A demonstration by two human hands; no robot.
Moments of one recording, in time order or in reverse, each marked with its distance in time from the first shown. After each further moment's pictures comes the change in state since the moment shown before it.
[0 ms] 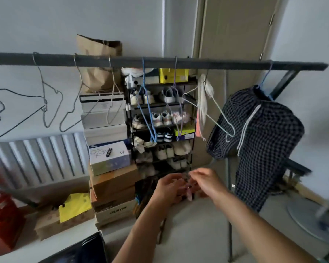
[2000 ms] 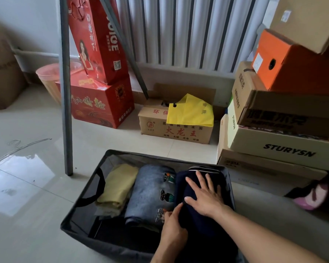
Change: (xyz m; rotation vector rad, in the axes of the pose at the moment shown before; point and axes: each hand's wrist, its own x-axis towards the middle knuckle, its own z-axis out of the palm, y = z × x) left_hand 0.283 -0.776 -0.522 0.309 0.557 -0.394; right_hand 0.269 0.578 0.809 -1.123 -0.898 -0.520
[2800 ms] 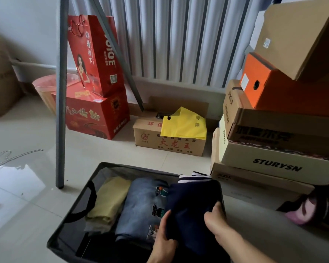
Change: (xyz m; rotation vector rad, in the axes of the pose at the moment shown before) left_hand 0.033 -0.031 0.018 -0.467 0.083 0.239; right_hand -0.038 0.016 -0.008 0.960 0.190 0.494
